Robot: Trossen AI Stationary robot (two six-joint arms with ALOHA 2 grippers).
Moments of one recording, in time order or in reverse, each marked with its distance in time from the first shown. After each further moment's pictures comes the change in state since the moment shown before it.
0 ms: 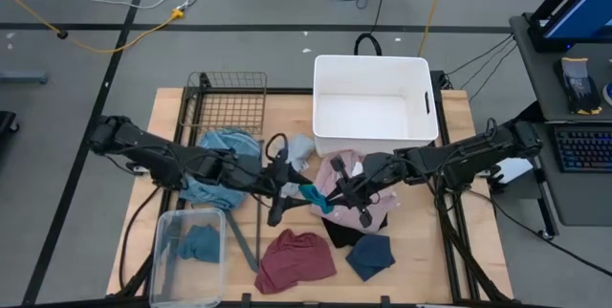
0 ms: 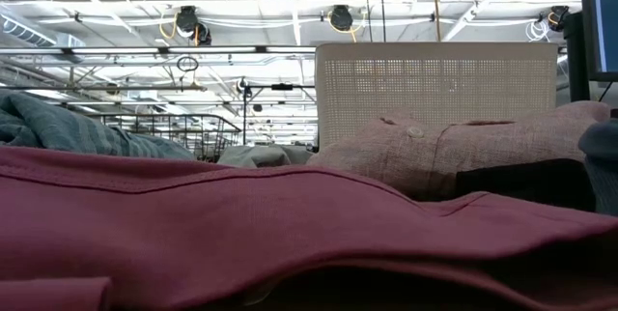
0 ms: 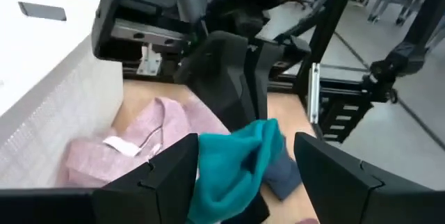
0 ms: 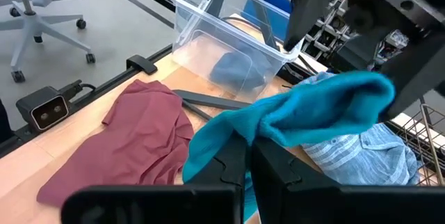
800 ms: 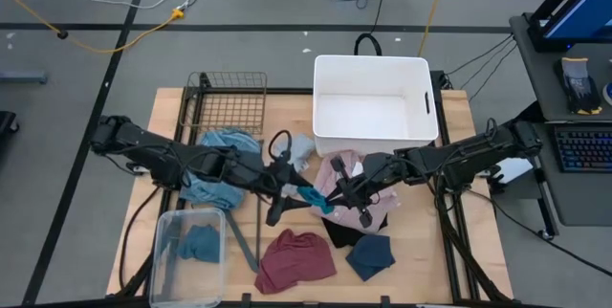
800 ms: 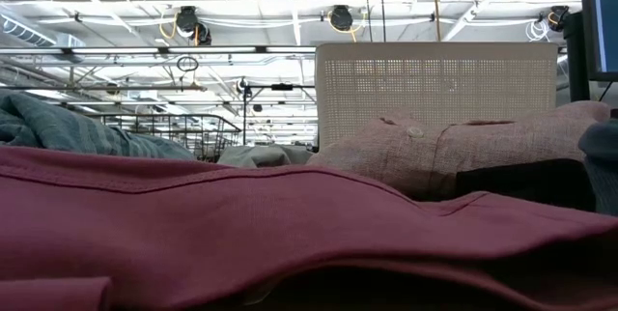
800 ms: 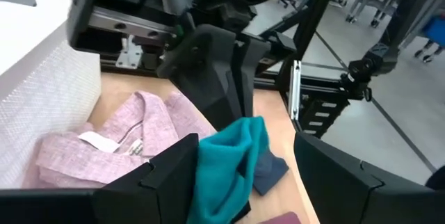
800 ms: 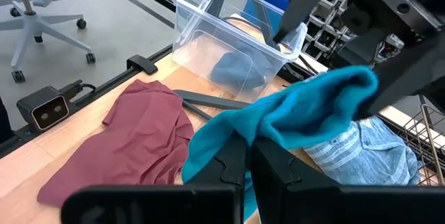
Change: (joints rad) left arm 0.023 0.010 0.002 -0.005 0.095 -0.037; right arm 0.000 0.000 0.000 0.000 0.001 0.000
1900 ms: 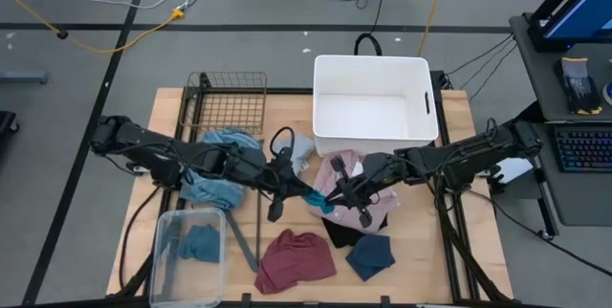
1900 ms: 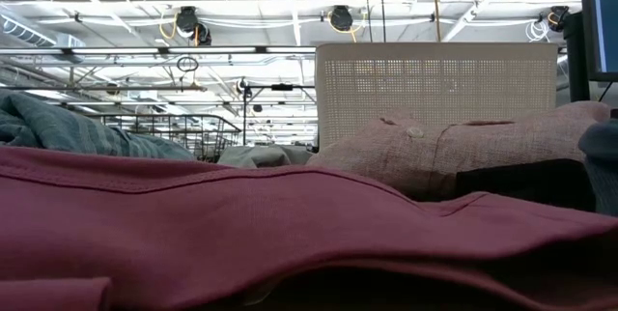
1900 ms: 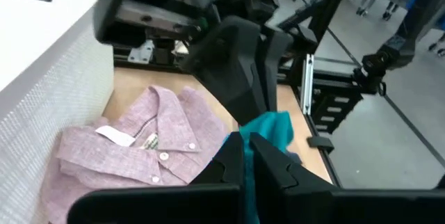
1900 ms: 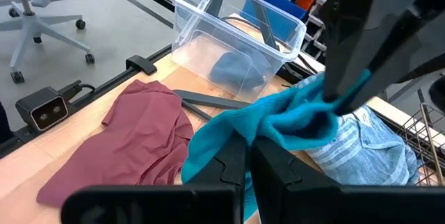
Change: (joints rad) left arm 0.038 0.000 0.000 -0.025 0.005 0.019; right arm 0.000 0.000 0.000 0.000 0.004 0.008
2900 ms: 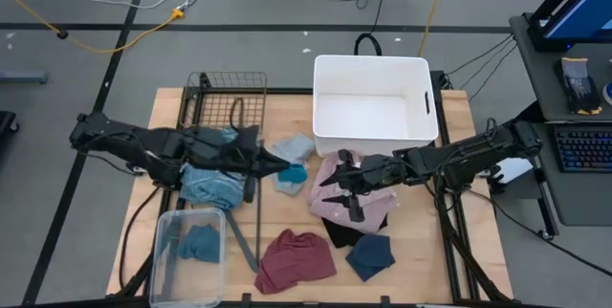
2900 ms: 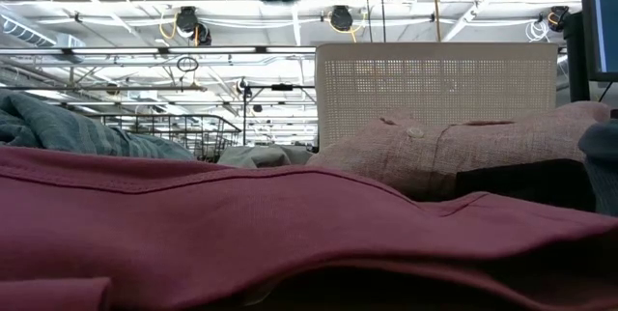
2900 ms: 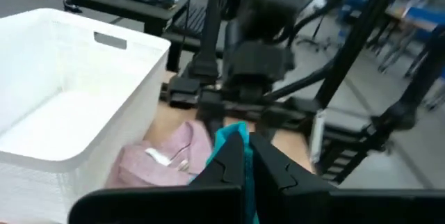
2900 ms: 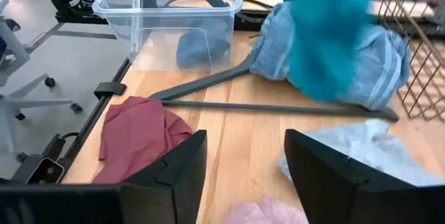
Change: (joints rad) left arm -0.010 -0.251 0.000 -0.128 -0.153 -0.089; right arm 0.002 0.000 0.000 -0.082 0.179 0.472
